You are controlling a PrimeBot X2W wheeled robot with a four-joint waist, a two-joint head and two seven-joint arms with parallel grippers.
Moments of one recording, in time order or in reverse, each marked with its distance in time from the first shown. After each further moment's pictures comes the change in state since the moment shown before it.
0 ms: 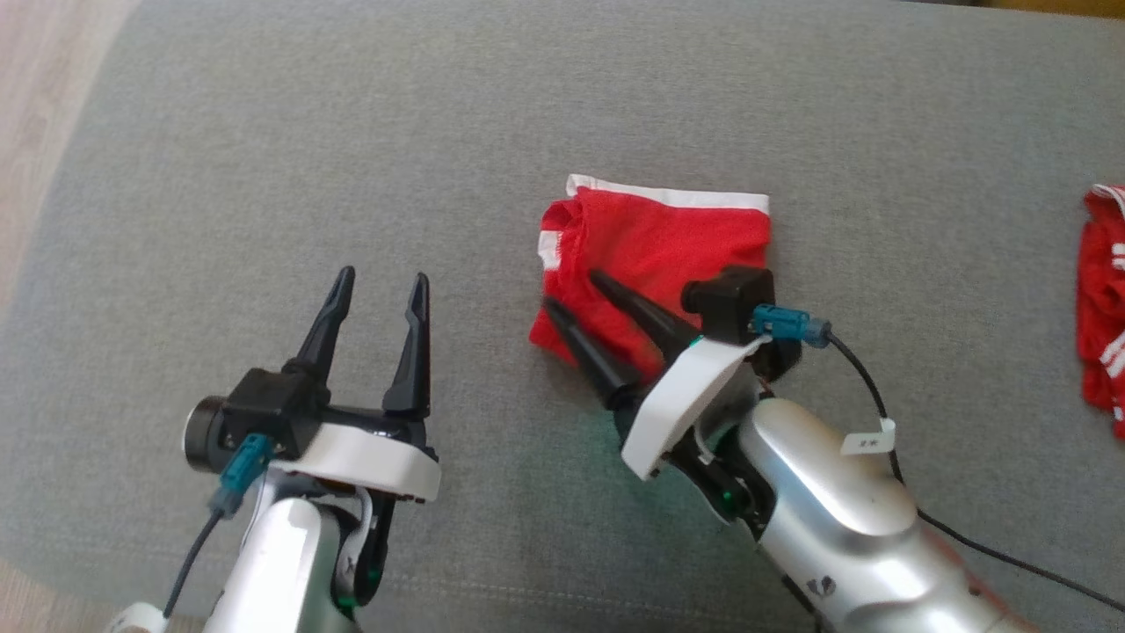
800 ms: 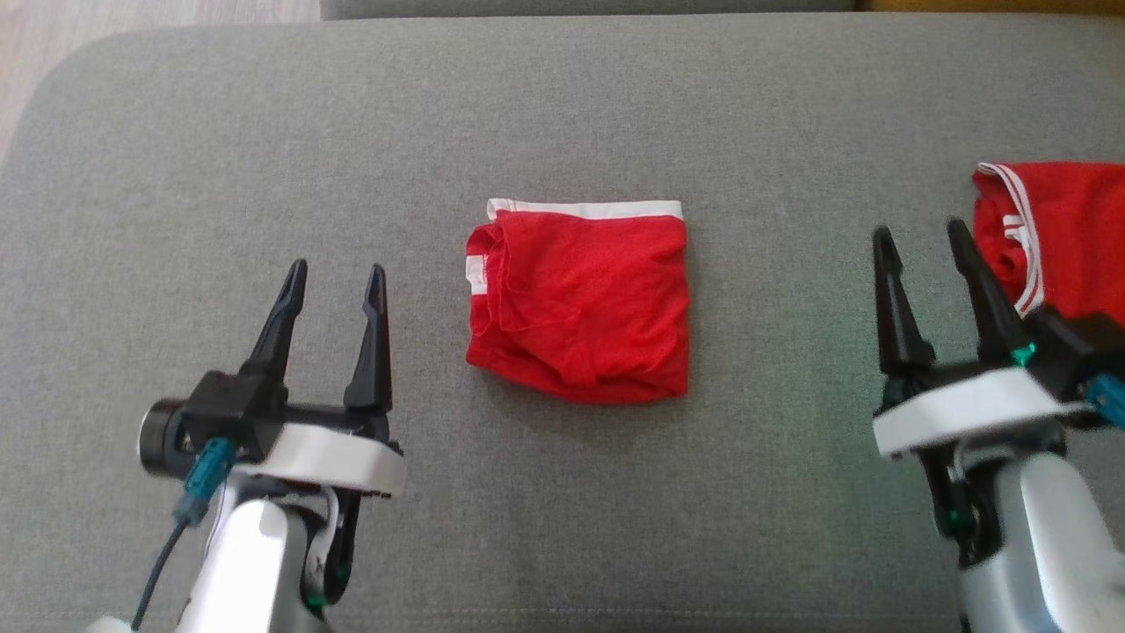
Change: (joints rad) left arm 0.010 0.017 0.060 -0.031 0.033 0.009 0.000; right arm 0.341 -0.013 -0.699 -0.384 -0.412 0.000 -0.043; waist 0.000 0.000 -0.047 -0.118
